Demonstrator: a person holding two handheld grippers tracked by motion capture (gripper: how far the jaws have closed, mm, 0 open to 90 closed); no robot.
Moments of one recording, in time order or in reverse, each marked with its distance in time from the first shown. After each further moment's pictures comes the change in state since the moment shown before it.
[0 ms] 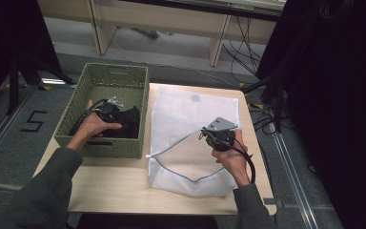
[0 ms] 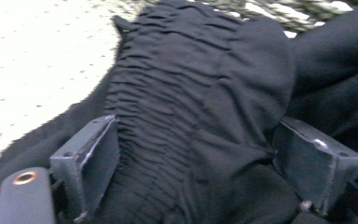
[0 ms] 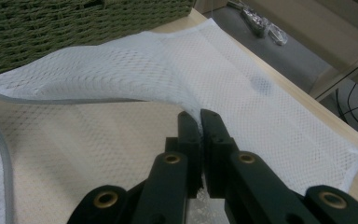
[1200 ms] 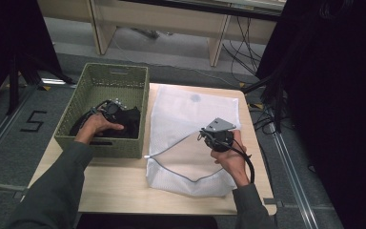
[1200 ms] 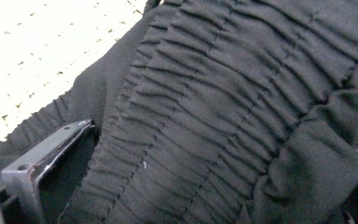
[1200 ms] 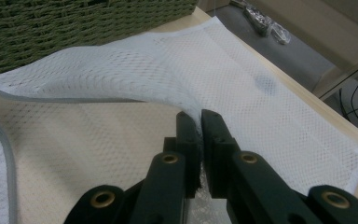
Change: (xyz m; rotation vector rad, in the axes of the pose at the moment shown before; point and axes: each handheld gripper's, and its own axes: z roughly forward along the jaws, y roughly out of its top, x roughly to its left) left arm 0.007 -0.003 0.031 0.138 0.032 0.010; right arm 0.002 0.000 0.002 0.005 0.010 -0.012
